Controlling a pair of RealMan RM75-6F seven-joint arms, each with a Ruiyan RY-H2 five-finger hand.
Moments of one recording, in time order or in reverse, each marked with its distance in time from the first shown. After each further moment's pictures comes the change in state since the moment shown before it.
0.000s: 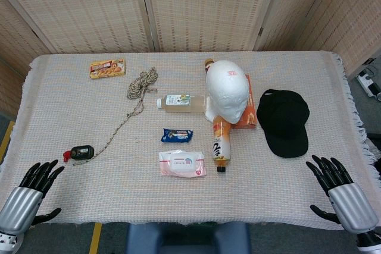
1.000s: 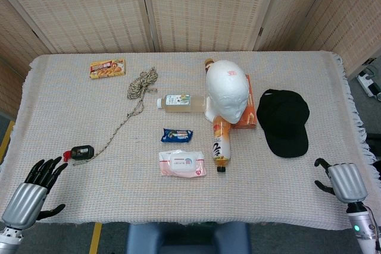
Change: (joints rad) left arm -0.022 -0.058 -0.020 0.046 -0.030 -0.026 -0.005; right arm 0.096 -0.472 0.132 0.780 0.177 -0.080 0.203
